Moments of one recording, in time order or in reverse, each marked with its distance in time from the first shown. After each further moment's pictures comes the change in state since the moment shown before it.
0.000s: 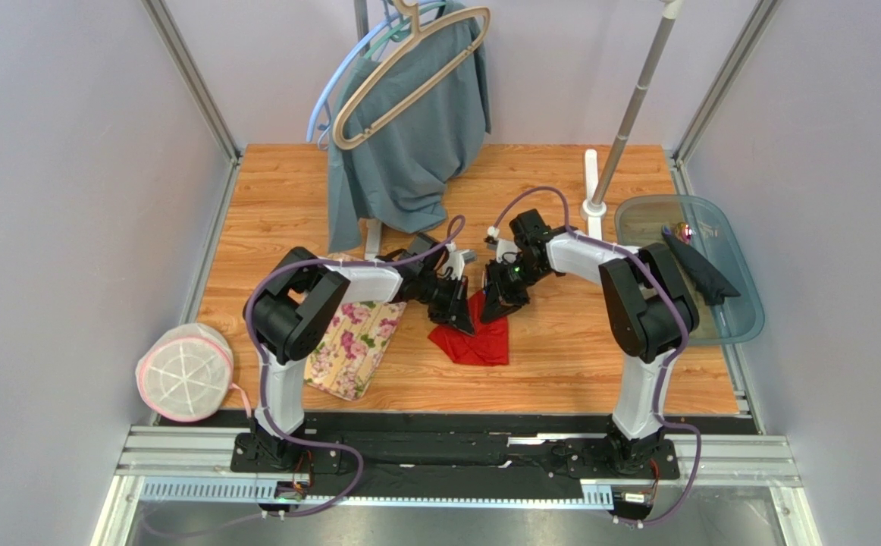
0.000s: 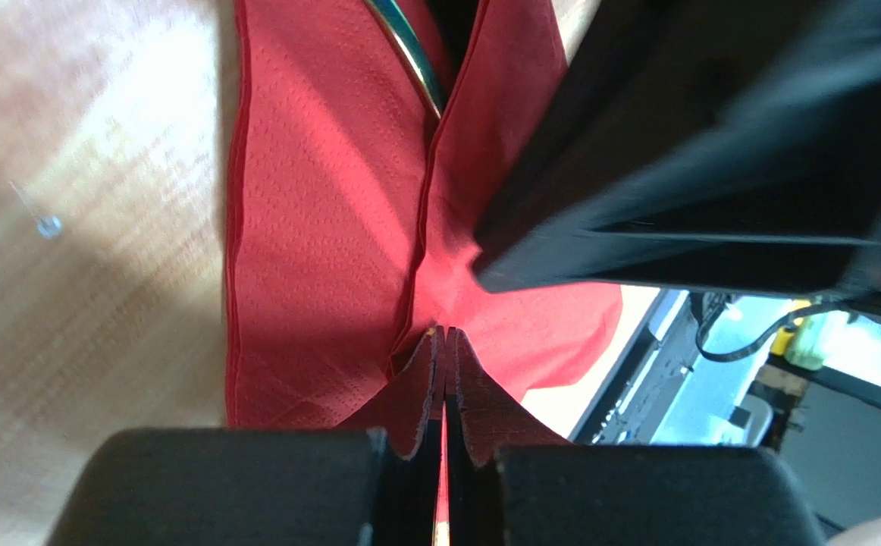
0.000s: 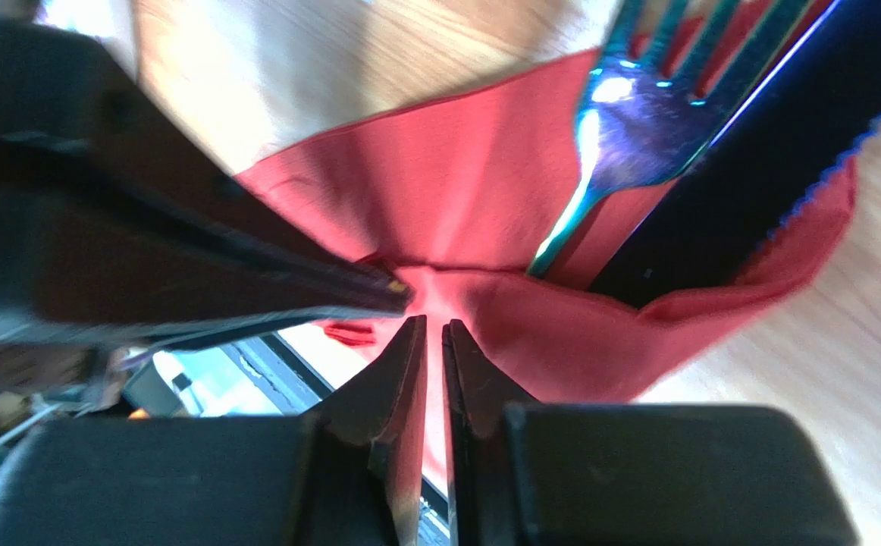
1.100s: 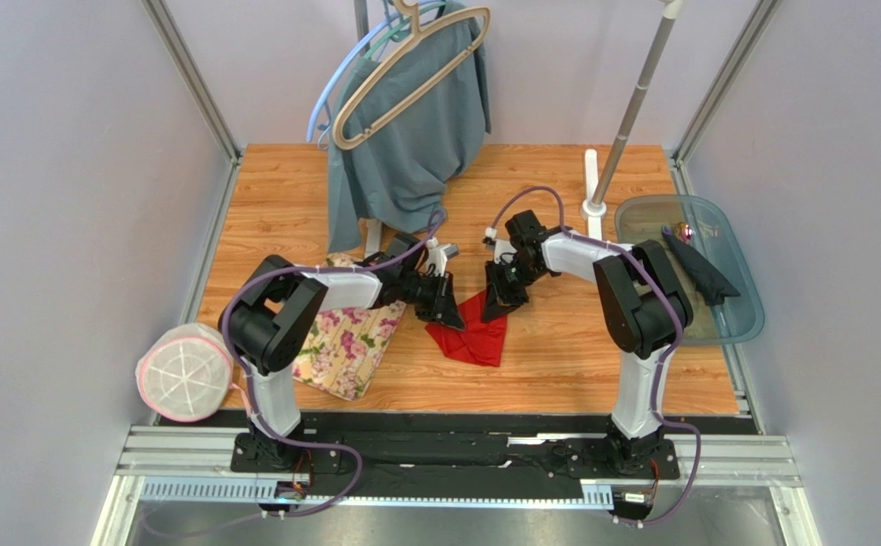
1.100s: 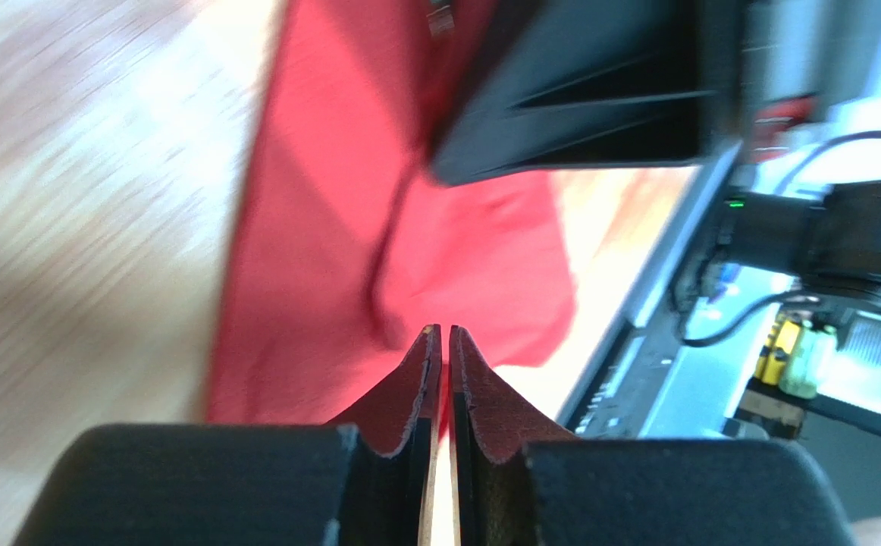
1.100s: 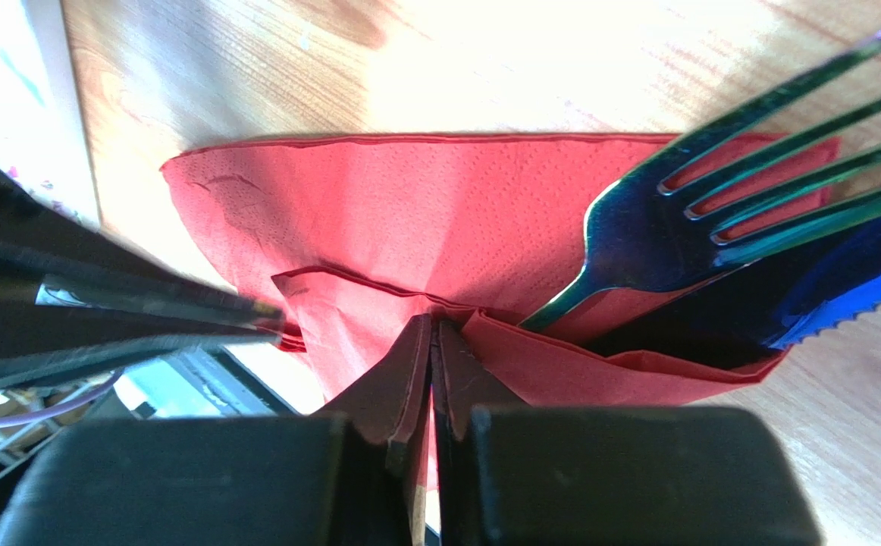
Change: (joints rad) left arm 0.053 -0.114 -0.126 0.089 0.020 -0.008; right arm 0.021 0.023 0.024 0.003 0.097 -0.008
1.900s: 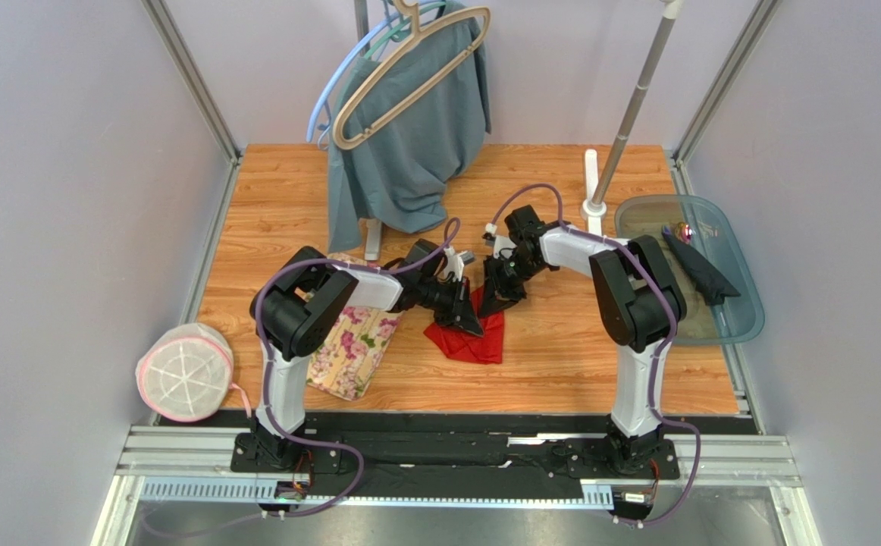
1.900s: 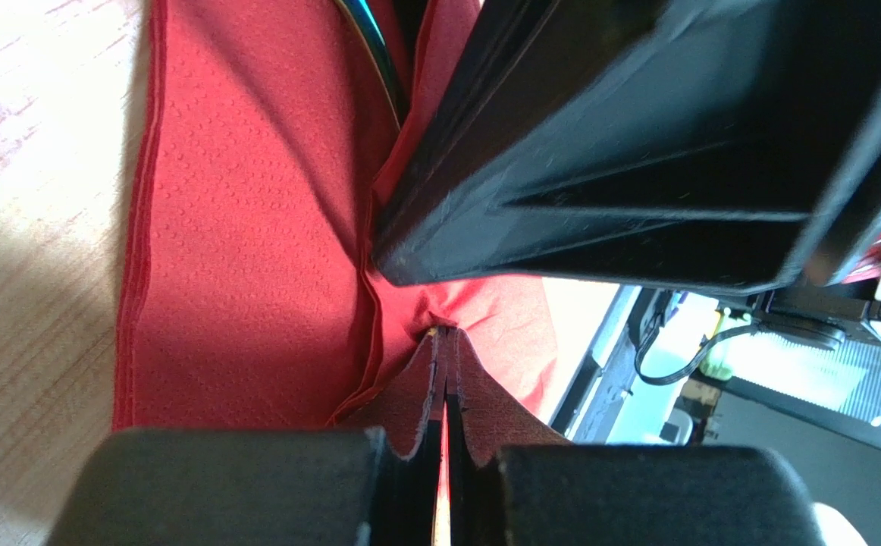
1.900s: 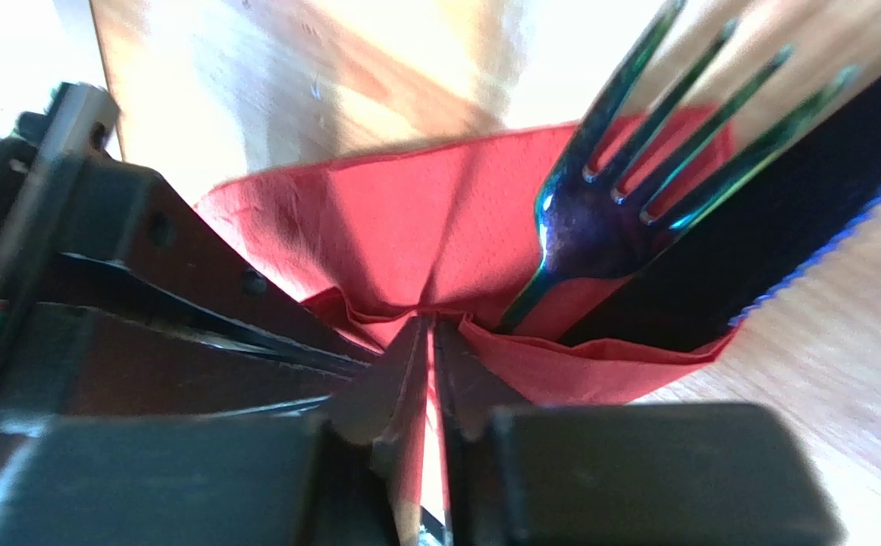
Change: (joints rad) left arm -0.061 0.156 0.064 0.143 0.039 -0.167; right arm -0.026 0.047 0.060 -0.022 -0.048 0.029
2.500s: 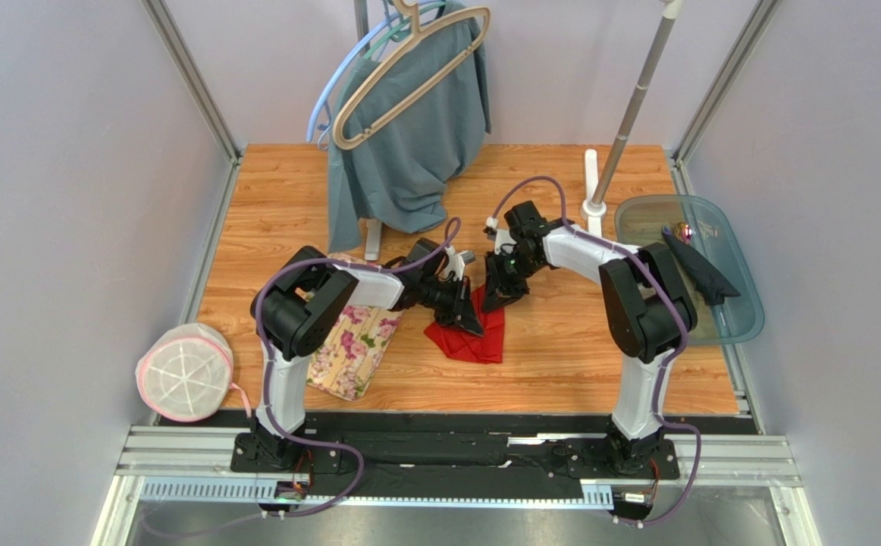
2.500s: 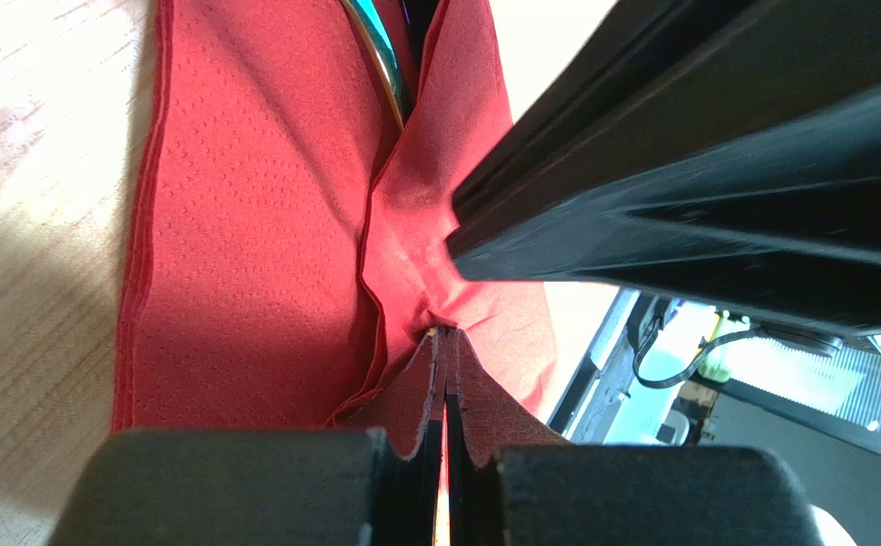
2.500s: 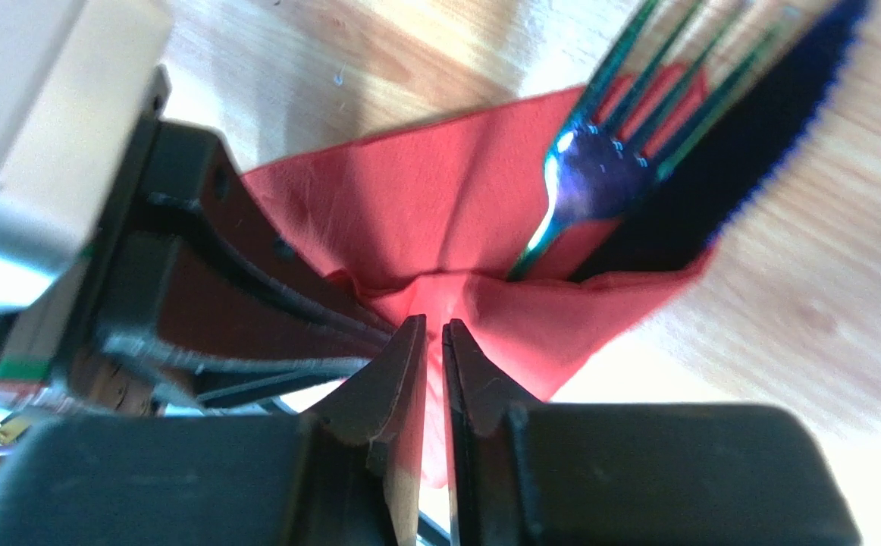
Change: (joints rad) left arm 0.002 0.003 0.018 -0.033 -0.009 -0.004; right arm 0.021 -0.092 -0.010 -0.018 0.100 0.000
